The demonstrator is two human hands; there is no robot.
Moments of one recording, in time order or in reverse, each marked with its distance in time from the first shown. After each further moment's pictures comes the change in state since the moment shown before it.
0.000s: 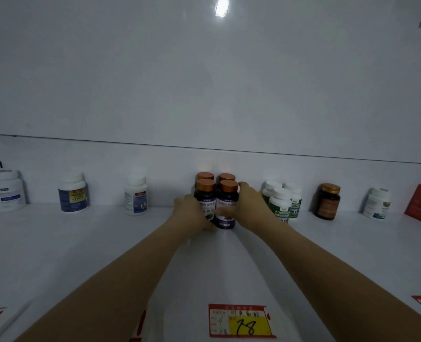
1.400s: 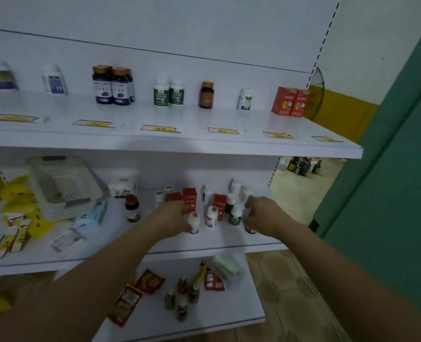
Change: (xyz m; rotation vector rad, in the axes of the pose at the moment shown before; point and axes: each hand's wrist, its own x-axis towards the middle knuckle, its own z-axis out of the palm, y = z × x) left_hand -0.350 0.126 0.243 0.116 -0.358 0.061; right_hand -0.381 0.276 -0.171 -0.480 -0.352 0.191
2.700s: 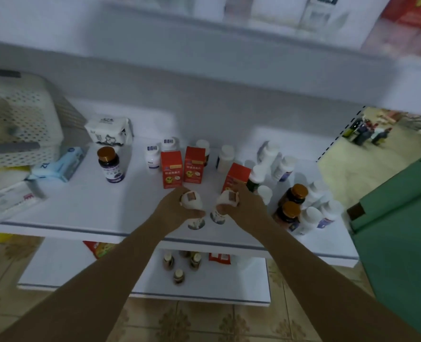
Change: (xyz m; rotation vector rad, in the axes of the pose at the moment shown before) left_hand 0.218 -0.075 0.145 -0.676 0.137 -0.246; right_hand 0.213 0.044 0.159 0.464 -0.157 -0.086
